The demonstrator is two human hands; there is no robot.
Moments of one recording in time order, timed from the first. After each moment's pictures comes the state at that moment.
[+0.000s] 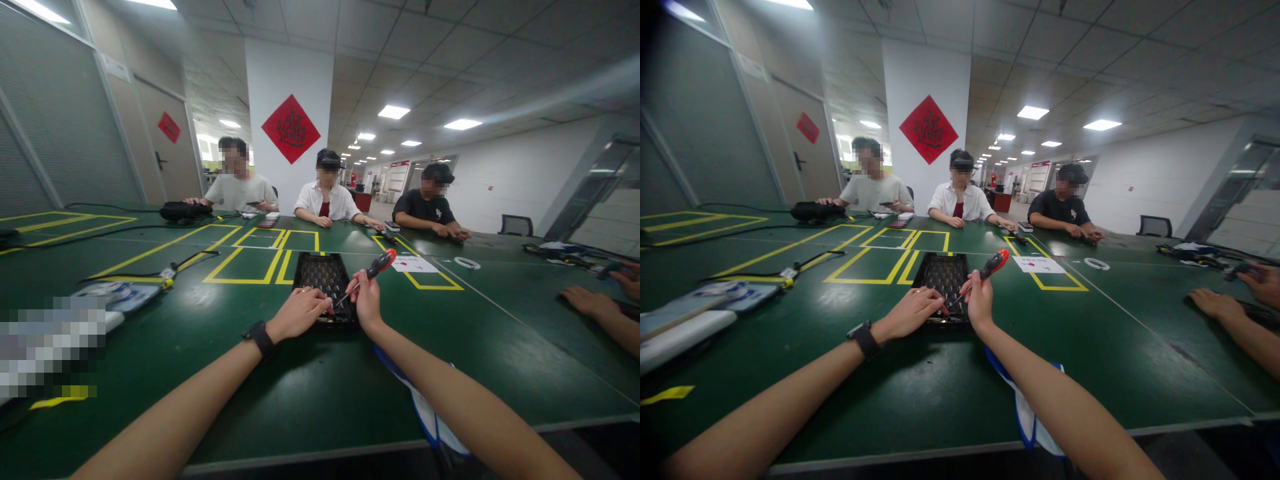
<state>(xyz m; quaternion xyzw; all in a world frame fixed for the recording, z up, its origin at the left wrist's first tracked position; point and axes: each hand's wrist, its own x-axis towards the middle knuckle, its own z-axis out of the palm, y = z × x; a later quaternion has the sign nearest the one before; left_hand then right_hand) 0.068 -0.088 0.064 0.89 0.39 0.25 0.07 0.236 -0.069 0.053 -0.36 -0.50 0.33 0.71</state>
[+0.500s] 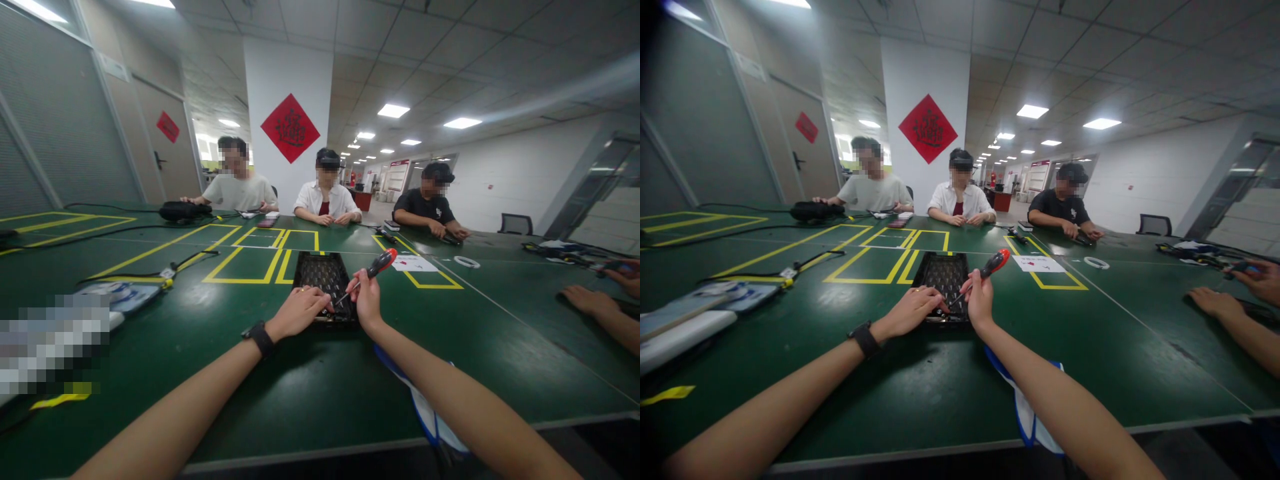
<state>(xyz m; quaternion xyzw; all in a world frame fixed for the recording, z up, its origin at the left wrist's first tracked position) 0.067 -0.088 0.065 0.87 0.39 0.28 0.12 0.237 -0.069 0.053 -0.36 -0.50 0.33 0.72</state>
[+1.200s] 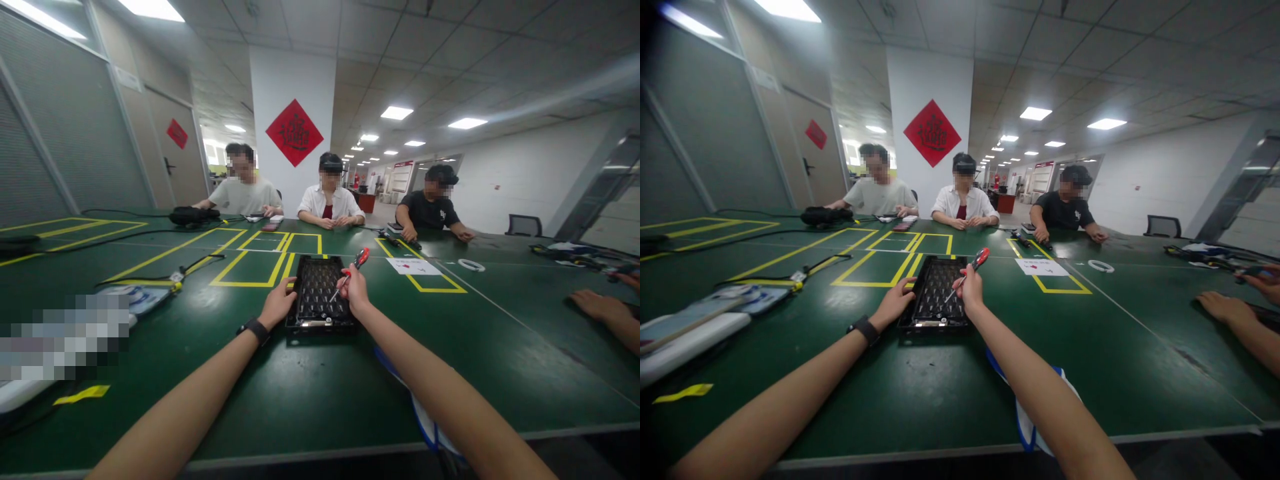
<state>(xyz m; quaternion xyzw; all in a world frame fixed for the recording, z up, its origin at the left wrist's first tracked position) 0.017 -0.023 0.016 0.68 0.56 0.42 0.21 0.223 -0.024 0.060 -0.38 -0.43 0.49 0.66</state>
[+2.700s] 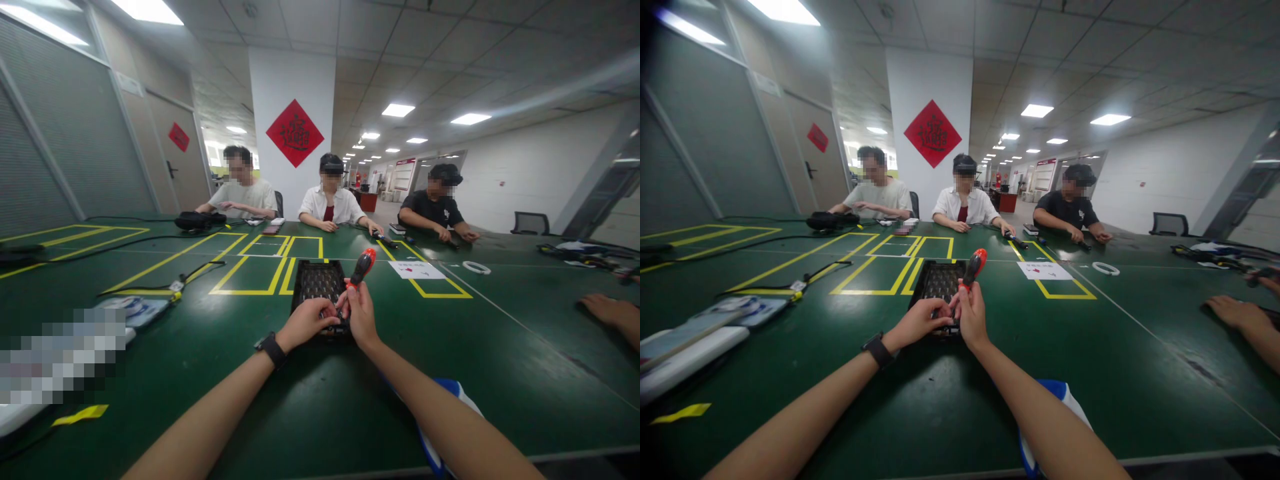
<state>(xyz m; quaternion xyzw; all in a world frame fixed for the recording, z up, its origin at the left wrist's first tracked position) 0.081 -0.070 0.064 0.84 0.38 0.34 0.19 0.222 -0.084 0.069 -0.32 -0.57 0.36 0.67</state>
